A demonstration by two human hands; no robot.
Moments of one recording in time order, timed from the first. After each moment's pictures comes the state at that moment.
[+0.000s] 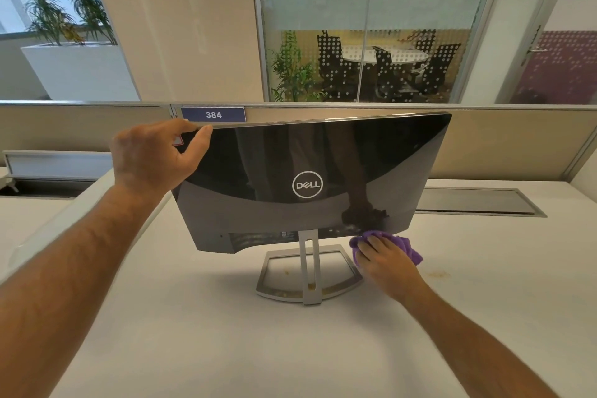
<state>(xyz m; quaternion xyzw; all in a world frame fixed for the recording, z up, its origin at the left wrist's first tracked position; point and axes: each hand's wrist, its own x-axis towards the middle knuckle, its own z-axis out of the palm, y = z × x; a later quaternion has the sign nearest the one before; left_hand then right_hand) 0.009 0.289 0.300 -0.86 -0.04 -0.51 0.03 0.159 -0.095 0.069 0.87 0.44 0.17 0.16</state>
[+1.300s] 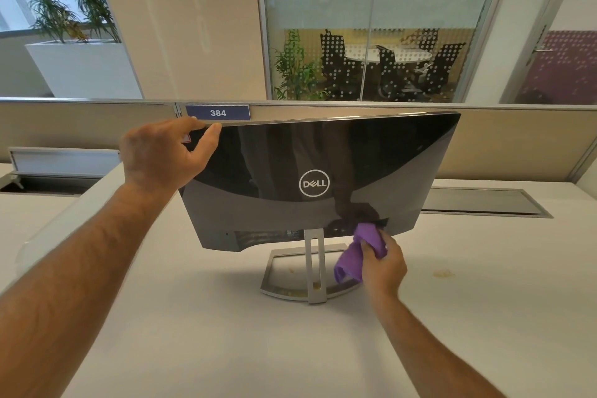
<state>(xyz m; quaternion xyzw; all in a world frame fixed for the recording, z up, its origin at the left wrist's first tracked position) 0.010 0.290 0.298 -0.86 -0.06 -0.51 0.03 0.124 -0.032 0.058 0.78 -0.02 0.13 -0.61</state>
